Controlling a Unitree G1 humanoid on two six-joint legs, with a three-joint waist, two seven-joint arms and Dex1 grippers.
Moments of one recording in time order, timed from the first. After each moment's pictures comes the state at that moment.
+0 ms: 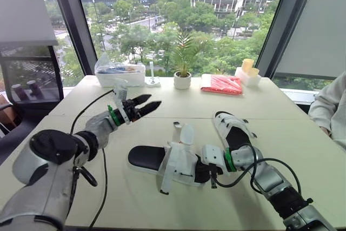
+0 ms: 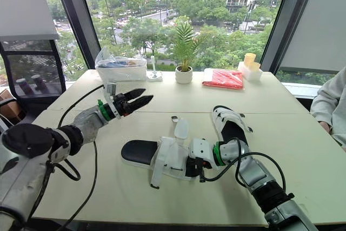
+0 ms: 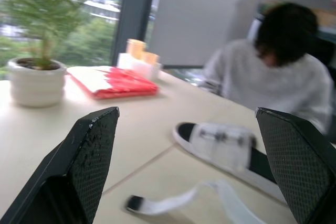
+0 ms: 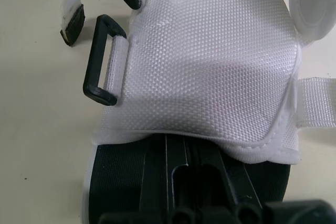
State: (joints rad) left arm -1.39 0.53 1.08 2.06 0.49 -0.51 -0.88; right arm -0.50 -0.57 0.33 0.20 0.00 -0.03 1.15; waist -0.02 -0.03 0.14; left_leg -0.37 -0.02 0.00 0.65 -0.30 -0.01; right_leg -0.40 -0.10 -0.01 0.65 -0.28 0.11
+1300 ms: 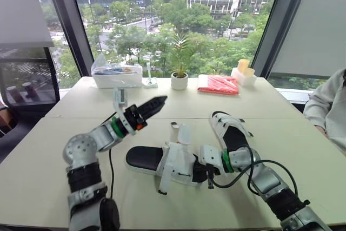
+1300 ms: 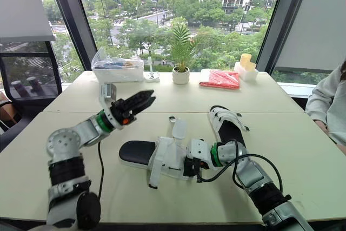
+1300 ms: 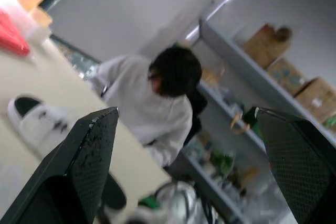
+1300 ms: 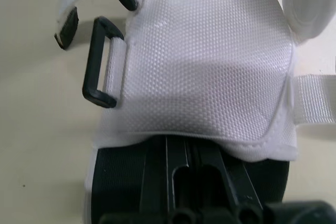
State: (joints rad) left arm -0.67 0.16 0.52 -0.08 -0.98 1.33 -0.64; right arm -0.49 -0.54 0.33 0.20 -0.02 -0.03 1.11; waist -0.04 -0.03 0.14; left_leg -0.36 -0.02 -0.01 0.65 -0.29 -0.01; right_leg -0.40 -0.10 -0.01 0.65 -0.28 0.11
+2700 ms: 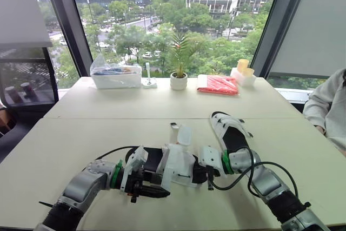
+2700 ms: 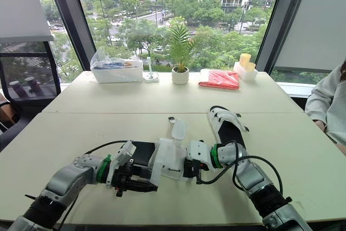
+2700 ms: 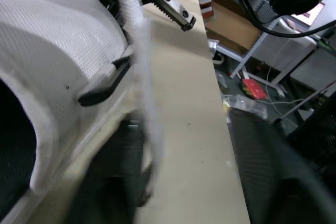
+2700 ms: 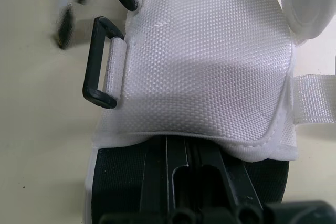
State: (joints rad) left arm -0.36 0.57 -0.22 0.00 -0.49 0.52 -1.35; right arm -0.47 -0.54 0.33 0.17 -0.03 -0.02 1.11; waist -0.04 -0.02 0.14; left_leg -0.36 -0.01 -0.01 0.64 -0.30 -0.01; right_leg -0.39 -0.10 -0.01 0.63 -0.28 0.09
